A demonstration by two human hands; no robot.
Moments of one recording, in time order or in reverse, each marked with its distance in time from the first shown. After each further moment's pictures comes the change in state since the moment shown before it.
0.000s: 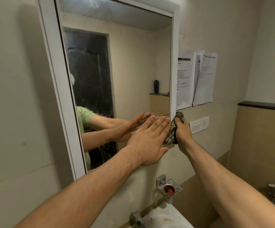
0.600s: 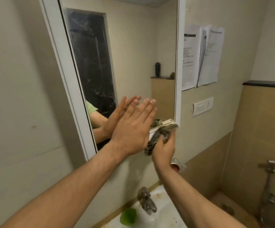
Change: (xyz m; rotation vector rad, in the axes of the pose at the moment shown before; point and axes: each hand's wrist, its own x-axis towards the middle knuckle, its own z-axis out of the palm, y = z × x) left_hand -0.067 -0.025 0.015 0.043 0.331 -0.075; right_hand -0.138 0.099 0.067 -0.089 0.269 -0.172
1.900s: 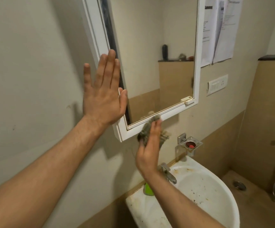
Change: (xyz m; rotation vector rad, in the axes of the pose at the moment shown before) left_hand -0.072 -0.100 -0.071 0.269 0.093 -0.312; right_hand -0.150 0.004 0.050 -0.180 -0.238 -0.298
